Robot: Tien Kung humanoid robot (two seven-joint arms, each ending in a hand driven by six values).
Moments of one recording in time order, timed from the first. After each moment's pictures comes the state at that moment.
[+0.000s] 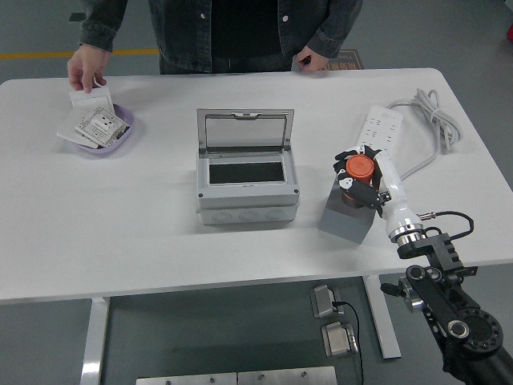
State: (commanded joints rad) left arm 0.04 0.07 -1.35 -0.18 1.35 -0.04 0.03; right arm 0.15 -0.09 1.26 1.23 -1.45 -0.18 0.32
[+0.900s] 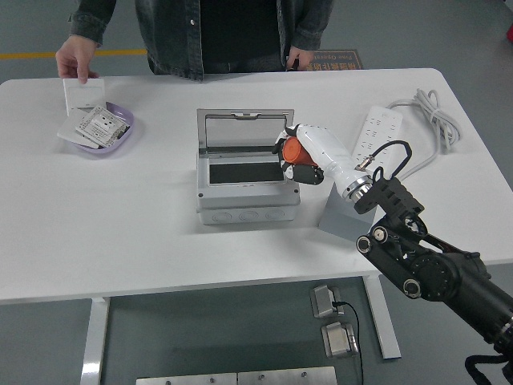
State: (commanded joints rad) left arm 0.04 0.09 -1.47 -0.18 1.46 -0.04 0.06; right arm 0.59 -0.16 0.82 0.99 -1.93 -0.29 0.16
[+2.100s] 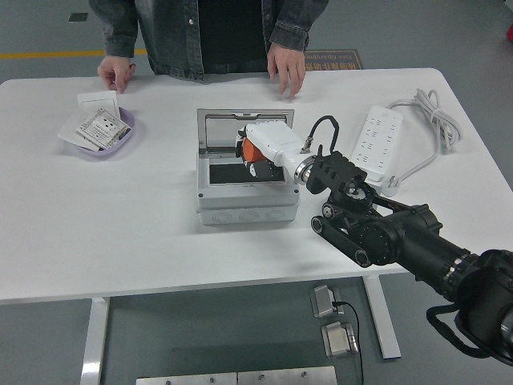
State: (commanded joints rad) left arm 0.04 0.10 -1.55 -0.18 1.55 -0.06 0.09; right arm 0.83 0.00 0.58 0.70 -1.94 -0.25 0.06
